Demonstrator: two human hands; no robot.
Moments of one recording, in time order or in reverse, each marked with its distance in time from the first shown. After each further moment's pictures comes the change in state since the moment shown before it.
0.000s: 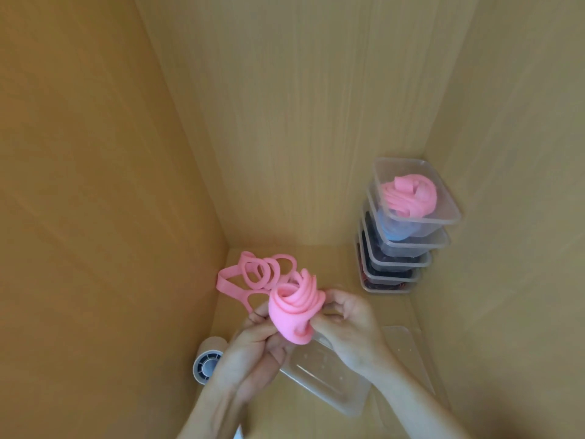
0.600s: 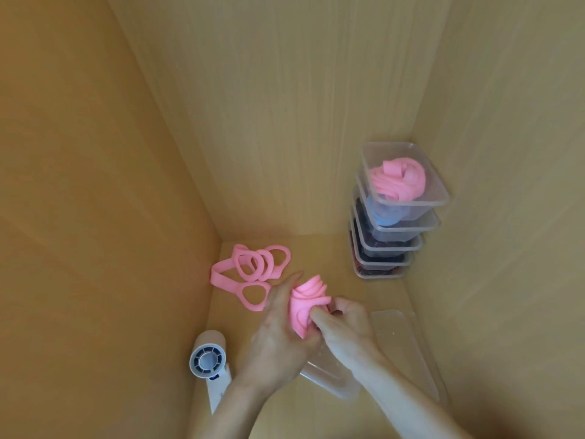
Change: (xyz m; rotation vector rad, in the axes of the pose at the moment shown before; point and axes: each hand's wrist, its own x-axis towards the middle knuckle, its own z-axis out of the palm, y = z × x) left_hand 0.001 -0.025 0.006 1.339 0.127 0.359; right_hand -0.009 0.017 0.006 -0.129 0.241 0.194
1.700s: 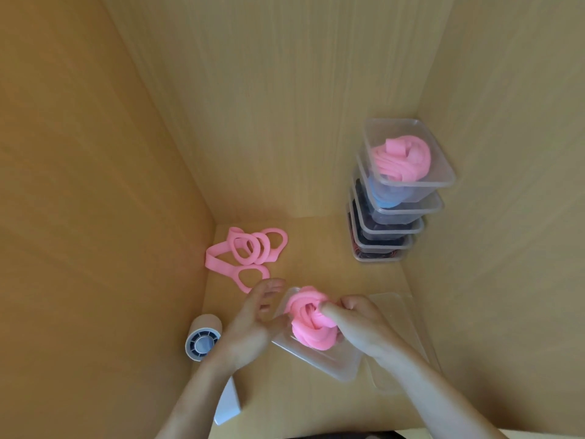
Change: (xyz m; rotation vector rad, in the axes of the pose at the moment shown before) left_hand 0.009 -0.047 -0.023 -0.195 -0.214 -0.234; right_hand 0.015 0.034 -0.037 -0.236 -0.219 0.098
